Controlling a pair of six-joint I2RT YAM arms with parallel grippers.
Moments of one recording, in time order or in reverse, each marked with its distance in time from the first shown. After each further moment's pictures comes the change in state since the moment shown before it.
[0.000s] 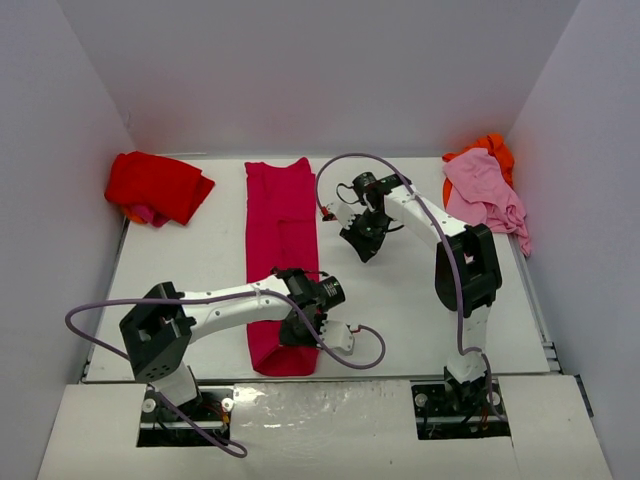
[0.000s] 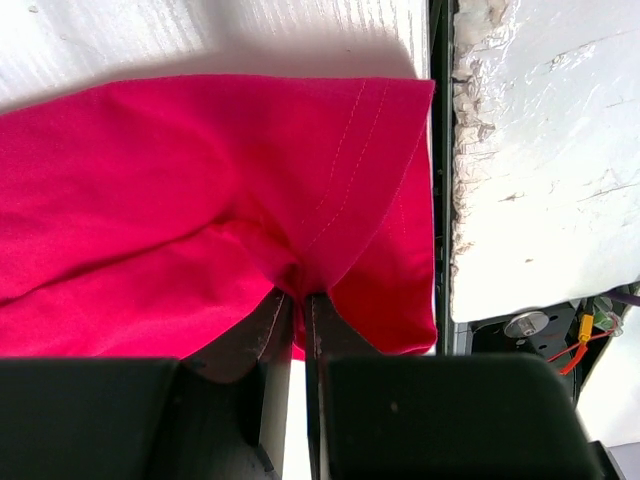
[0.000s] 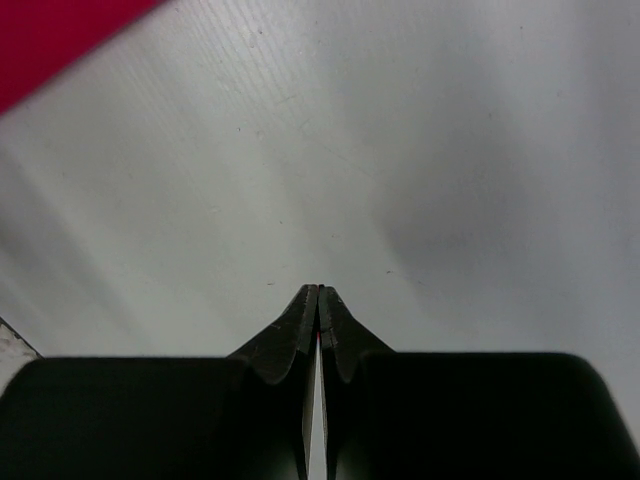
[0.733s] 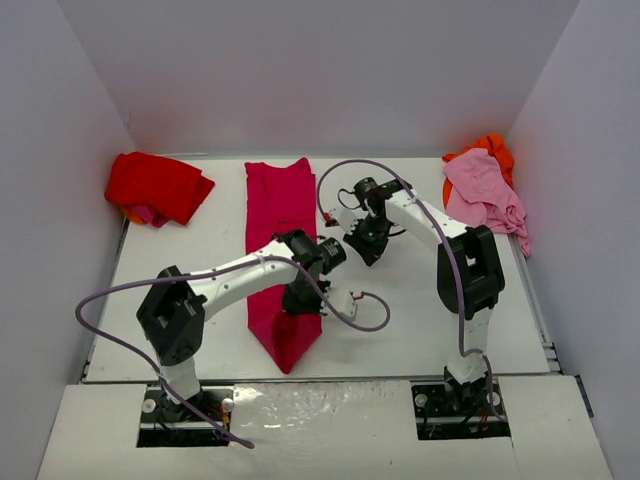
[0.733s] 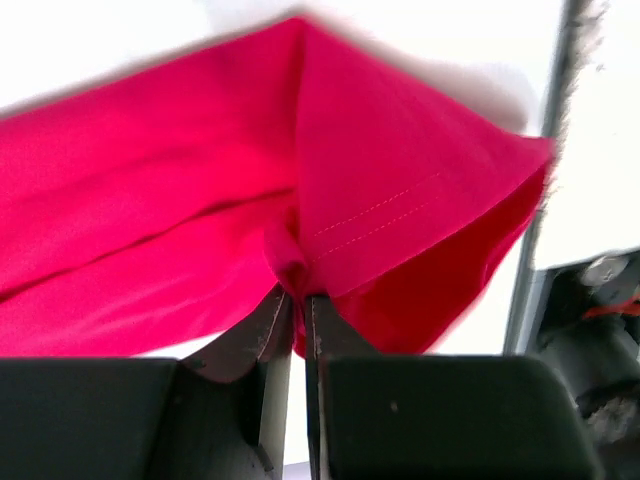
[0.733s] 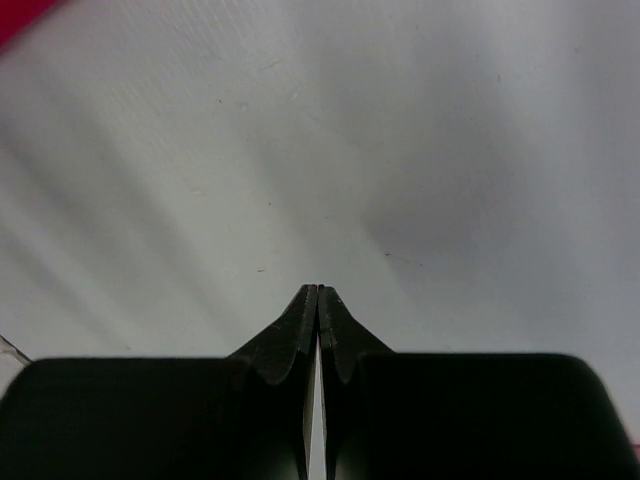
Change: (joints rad) left arm 0.143 0.117 0.263 -0.166 -0.012 0.167; right arm -0.005 -0.024 -0.069 0.030 0.050 0.000
